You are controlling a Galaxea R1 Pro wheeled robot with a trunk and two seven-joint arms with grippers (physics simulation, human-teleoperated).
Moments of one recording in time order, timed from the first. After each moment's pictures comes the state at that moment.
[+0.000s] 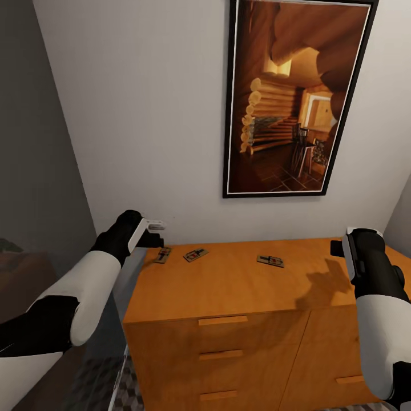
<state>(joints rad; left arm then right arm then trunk) -1.21 -0.04 -0.04 -0.56 0.03 1.03 0.08 -0.91 -0.21 -0.29 -1.08 0.17 1.04 -0.12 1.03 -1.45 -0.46</state>
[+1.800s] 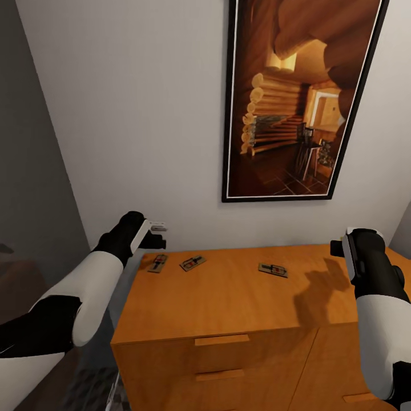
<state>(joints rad) -1.21 -0.06 -0.04 -0.54 0.03 1.03 0.08 -0.92 -0.21 -0.29 -1.07 0.17 1.04 -0.12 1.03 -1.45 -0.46</state>
